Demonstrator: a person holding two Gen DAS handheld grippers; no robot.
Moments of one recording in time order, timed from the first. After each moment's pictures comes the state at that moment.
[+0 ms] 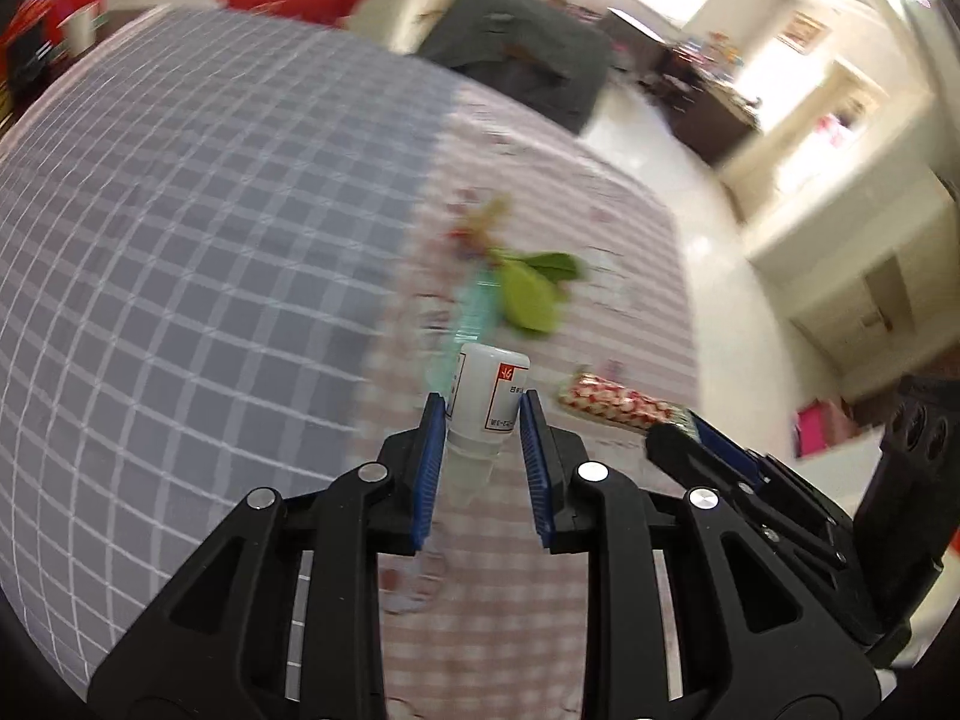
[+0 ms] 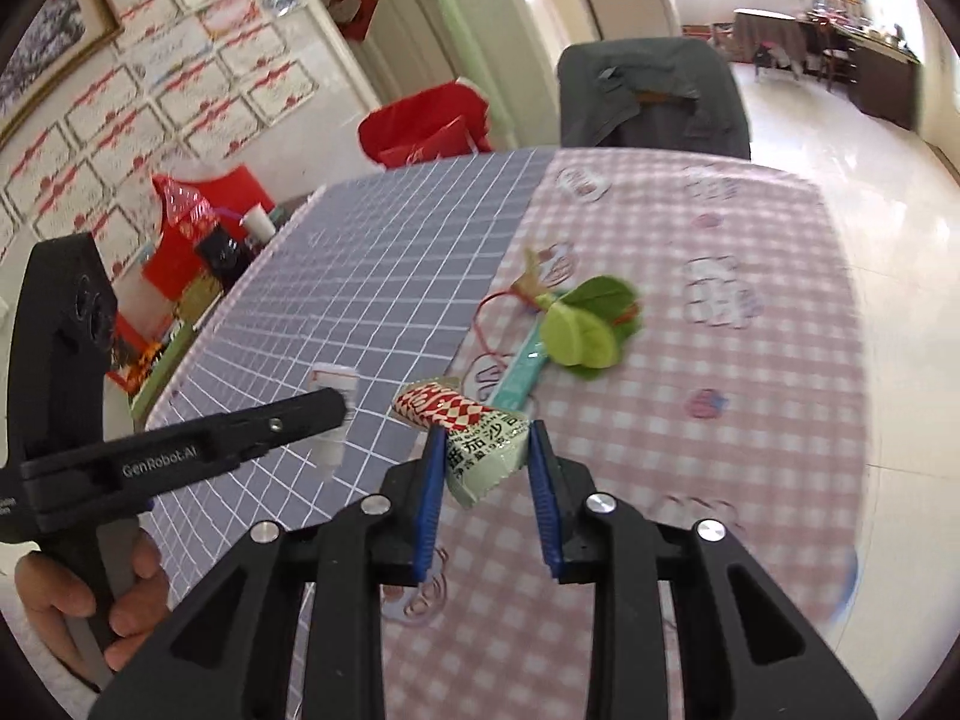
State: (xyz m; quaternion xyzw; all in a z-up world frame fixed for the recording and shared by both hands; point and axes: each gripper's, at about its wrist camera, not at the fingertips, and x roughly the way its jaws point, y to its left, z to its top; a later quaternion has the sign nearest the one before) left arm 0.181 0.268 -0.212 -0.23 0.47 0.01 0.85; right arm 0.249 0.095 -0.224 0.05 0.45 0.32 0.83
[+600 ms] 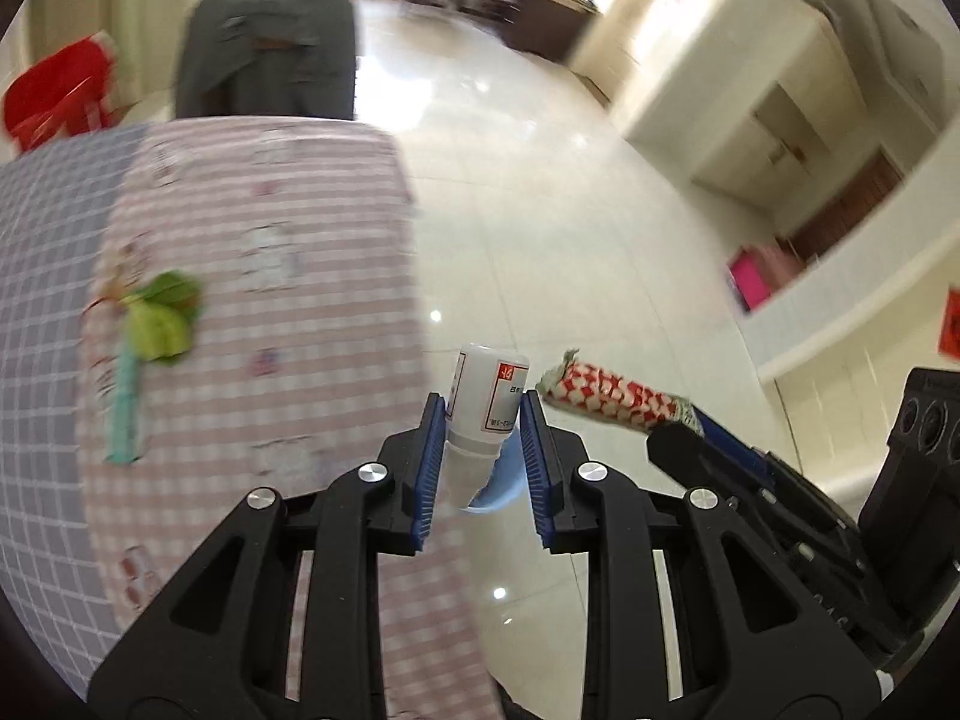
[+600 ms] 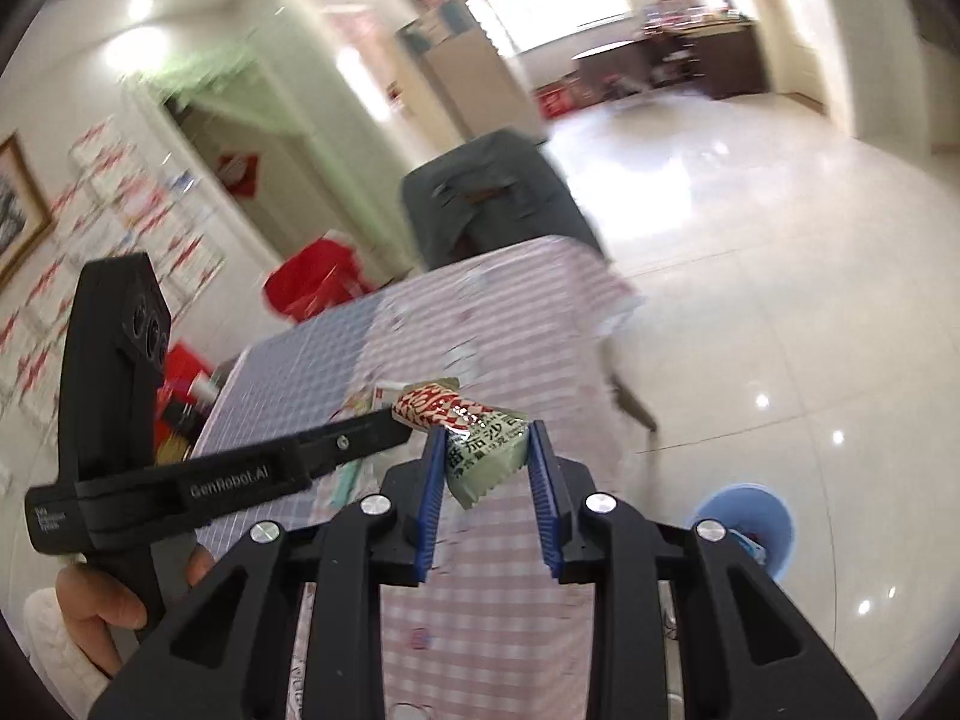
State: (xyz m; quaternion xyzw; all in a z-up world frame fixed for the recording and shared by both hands) left arm 0.234 0.014 -0.170 -0.10 0.50 -0.16 0.85; right arm 0.210 -0.156 -0.179 0.19 0.38 0.18 0.89
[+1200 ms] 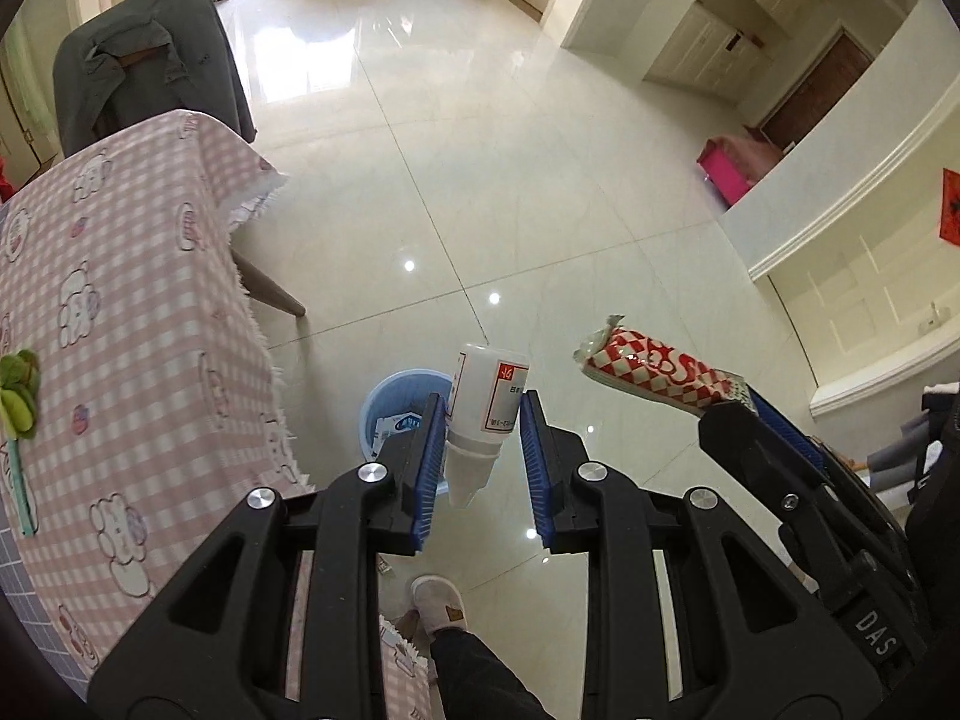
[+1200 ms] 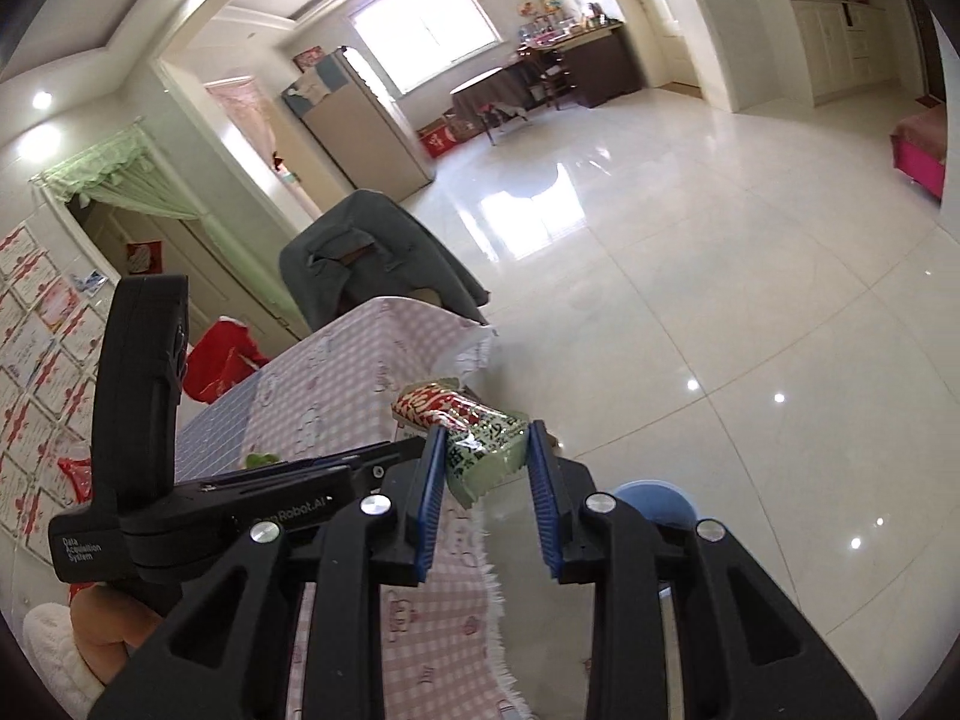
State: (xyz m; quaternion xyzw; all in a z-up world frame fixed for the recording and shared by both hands) left arm 0.272 -0.154 -0.217 -0.01 0.55 -0.22 0.81; right arm 0.196 -0.304 -0.212 0.24 0.37 0.05 0.90
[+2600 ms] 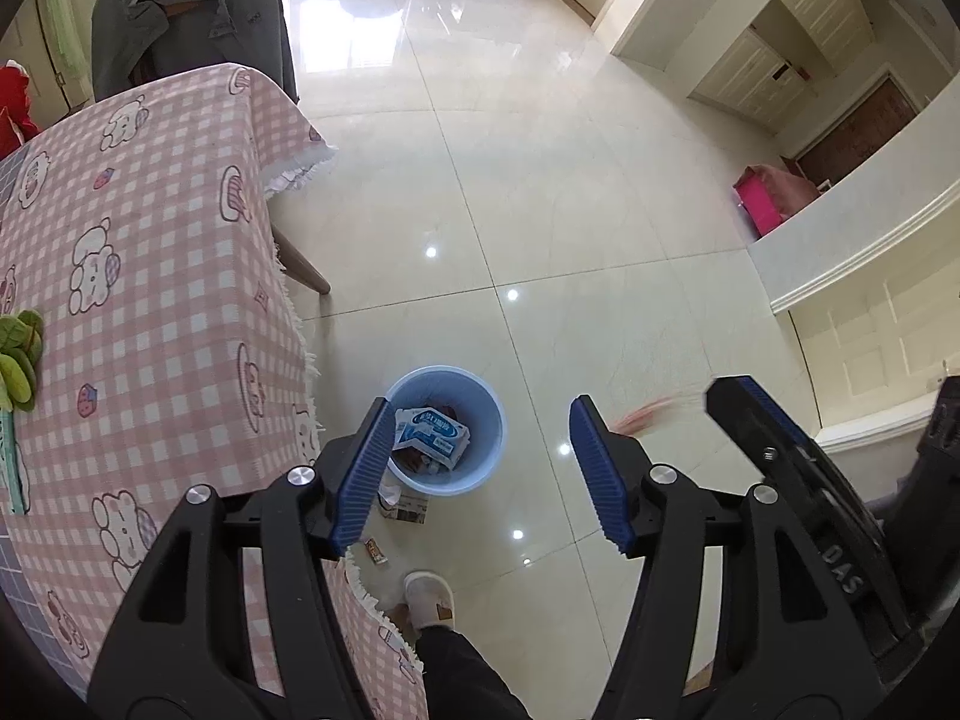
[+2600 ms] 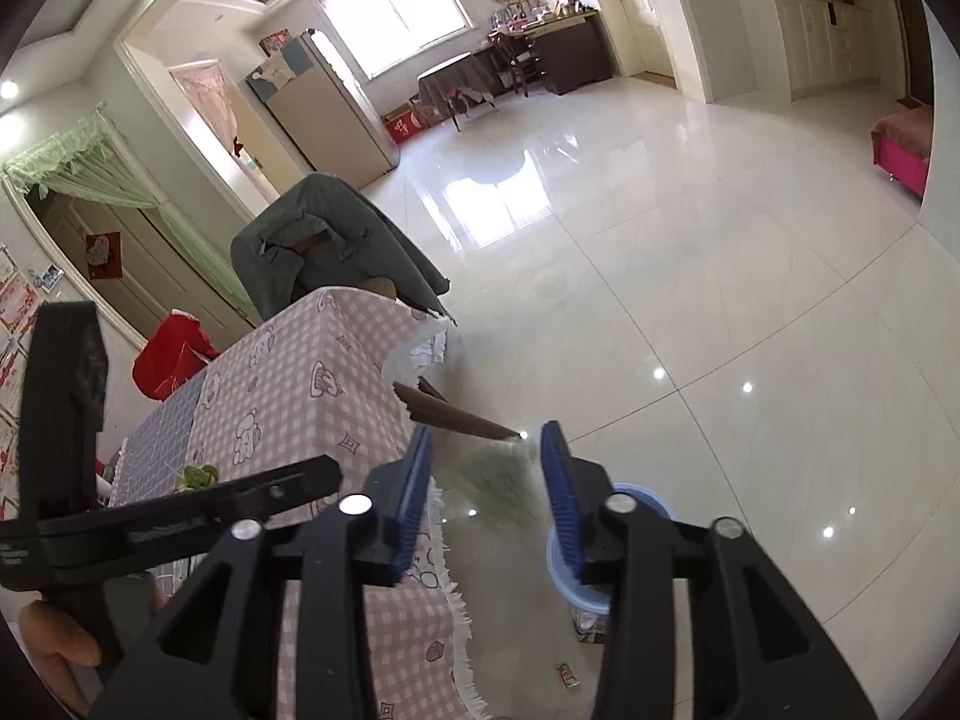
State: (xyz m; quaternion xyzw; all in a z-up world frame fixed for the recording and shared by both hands) left arm 0.307 -0.112 -0.238 -0.05 0.56 -0.17 0.81; right arm 0.239 -0.301 -0.249 0.23 0.39 0.02 0.89
